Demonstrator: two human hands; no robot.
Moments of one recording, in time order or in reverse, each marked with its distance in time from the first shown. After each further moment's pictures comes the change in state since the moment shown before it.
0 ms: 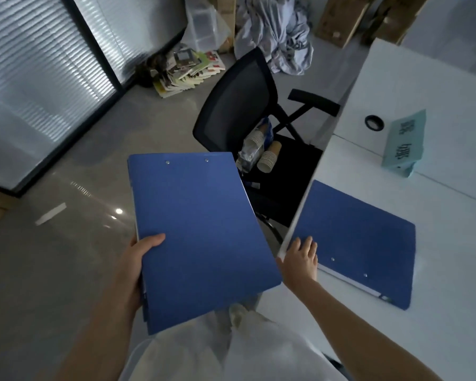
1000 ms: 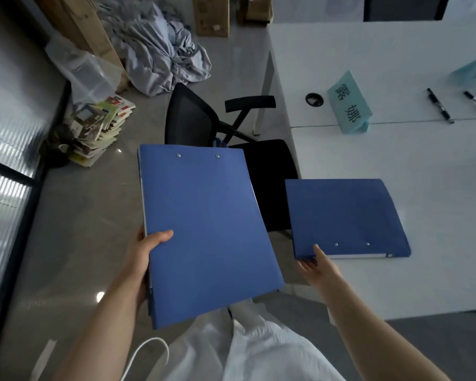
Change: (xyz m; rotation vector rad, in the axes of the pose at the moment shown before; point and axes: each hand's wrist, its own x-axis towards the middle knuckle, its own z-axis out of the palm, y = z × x) left_hand 0.173 0.192 0.034 0.447 -0.481 0.012; right_hand 0.013 -0.097 -0.017 2.386 0.185 1.021
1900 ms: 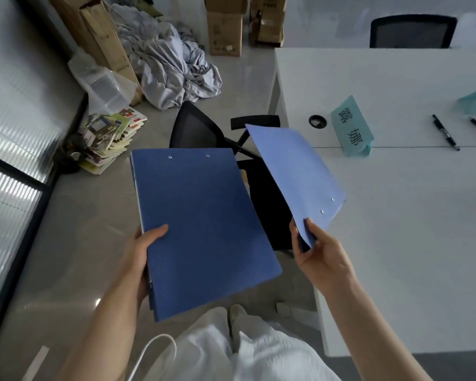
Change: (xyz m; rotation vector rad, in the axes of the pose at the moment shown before) left_hand 0.010 0.017 0.027 -0.054 0.058 0.079; right_hand -0.129 -0.048 0.069 0.073 -0.622 -0.007
